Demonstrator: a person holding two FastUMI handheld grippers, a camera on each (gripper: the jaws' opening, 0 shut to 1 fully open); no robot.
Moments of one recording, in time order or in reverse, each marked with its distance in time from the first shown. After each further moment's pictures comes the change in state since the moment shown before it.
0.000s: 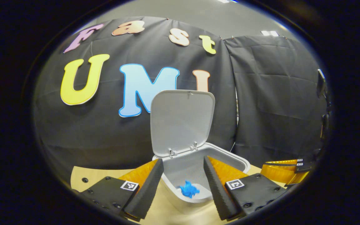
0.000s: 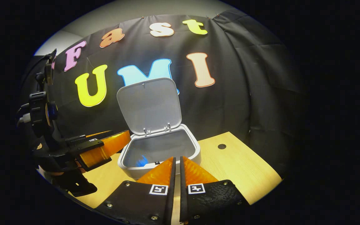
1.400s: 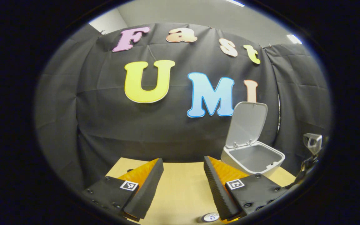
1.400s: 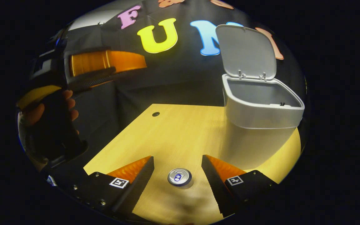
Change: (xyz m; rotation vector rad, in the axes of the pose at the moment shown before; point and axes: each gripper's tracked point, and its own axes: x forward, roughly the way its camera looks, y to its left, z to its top) left arm -0.167 0.157 -0.006 -0.094 -0.048 0.432; right arm -0.022 0.184 -0.162 -0.250 0.415 0.510
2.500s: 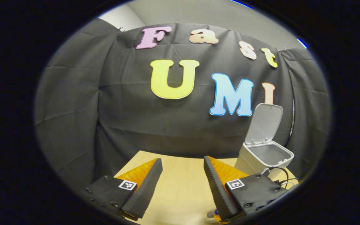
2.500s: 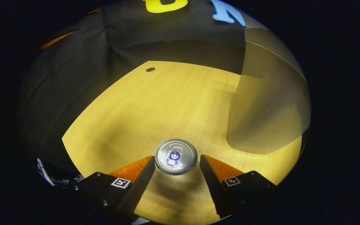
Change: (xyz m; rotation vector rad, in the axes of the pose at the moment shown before) left arm -0.044 0.059 -0.013 -0.053 0.011 0.132; right arm 0.064 -0.015 -0.094 -0.105 0.321 -0.071
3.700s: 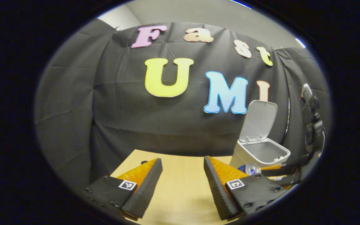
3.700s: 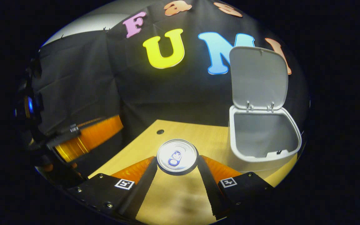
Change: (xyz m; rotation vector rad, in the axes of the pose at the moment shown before) left arm 0.001 -0.018 -0.008 0.008 0.010 -0.052; right arm -0.158 -0.017 0.184 0.112 -0.510 0.103
